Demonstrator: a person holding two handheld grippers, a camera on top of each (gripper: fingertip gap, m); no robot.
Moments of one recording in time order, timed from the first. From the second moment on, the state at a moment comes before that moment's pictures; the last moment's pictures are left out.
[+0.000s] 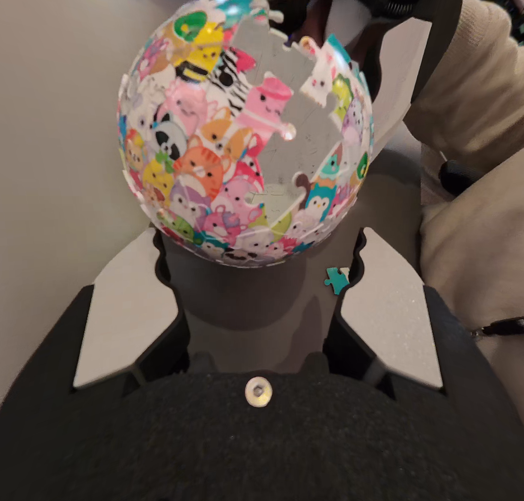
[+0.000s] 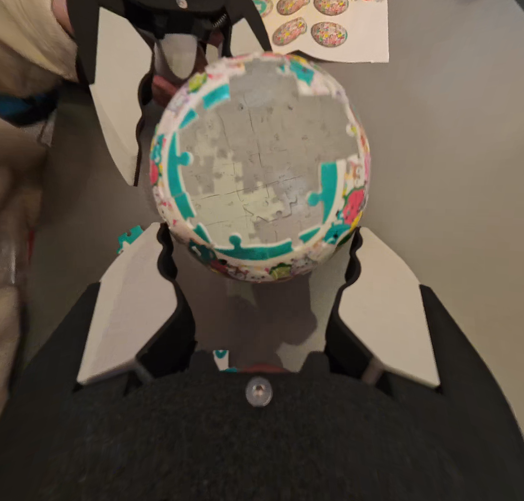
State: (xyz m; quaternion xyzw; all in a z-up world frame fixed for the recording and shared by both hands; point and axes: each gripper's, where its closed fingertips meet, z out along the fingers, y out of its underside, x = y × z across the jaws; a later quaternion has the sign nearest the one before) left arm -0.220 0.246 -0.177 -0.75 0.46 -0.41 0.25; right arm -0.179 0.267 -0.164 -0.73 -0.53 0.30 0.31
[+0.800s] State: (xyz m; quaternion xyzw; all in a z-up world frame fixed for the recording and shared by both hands) left arm -0.218 0.253 -0.161 -0.70 0.54 -0.45 0.12; right arm -0.187 0.255 -0.149 -0.77 -0.25 0.50 0.30
